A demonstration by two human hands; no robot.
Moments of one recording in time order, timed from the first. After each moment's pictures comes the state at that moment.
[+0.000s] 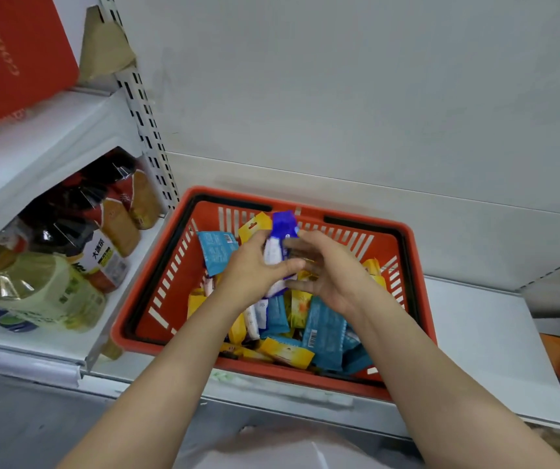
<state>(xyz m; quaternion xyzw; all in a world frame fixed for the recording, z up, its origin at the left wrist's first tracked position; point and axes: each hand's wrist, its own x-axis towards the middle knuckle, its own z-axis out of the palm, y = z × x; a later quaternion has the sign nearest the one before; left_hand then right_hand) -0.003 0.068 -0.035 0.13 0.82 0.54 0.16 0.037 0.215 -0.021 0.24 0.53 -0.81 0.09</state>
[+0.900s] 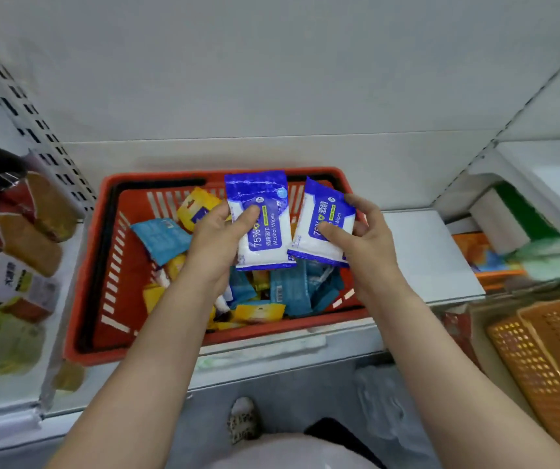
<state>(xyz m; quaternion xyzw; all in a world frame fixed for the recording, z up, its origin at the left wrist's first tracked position) 0.011 0.090 -0.034 0.05 0.59 0.75 0.29 0.139 0.242 -0.022 0.32 0.58 -0.70 -0.26</state>
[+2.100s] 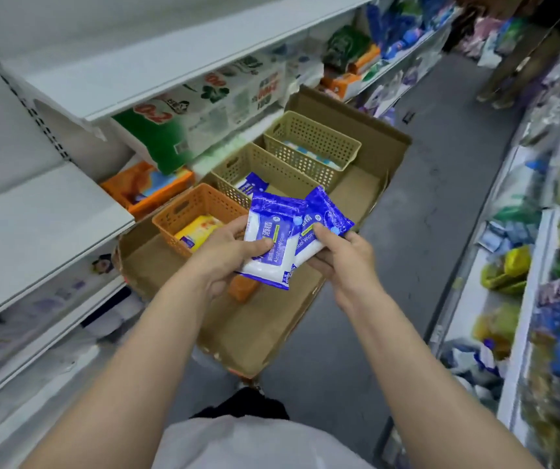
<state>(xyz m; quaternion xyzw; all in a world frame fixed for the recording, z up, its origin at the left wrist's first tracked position) 0.598 0.465 -0.066 0.29 0.54 0.46 0.64 0.778 0.492 -0.070 0.54 0.30 -0.63 -0.46</state>
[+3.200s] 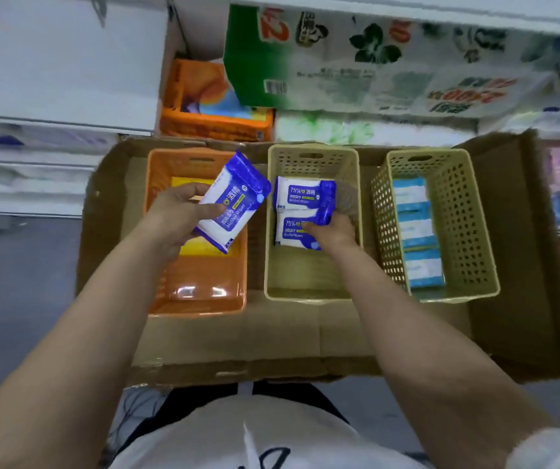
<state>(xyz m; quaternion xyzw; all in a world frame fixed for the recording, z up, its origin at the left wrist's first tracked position) 0.570 0.644 -0.154 -0.12 0.75 0.53 0.38 0.677 0.878 -0.271 0.46 0.74 -0.48 0.13</state>
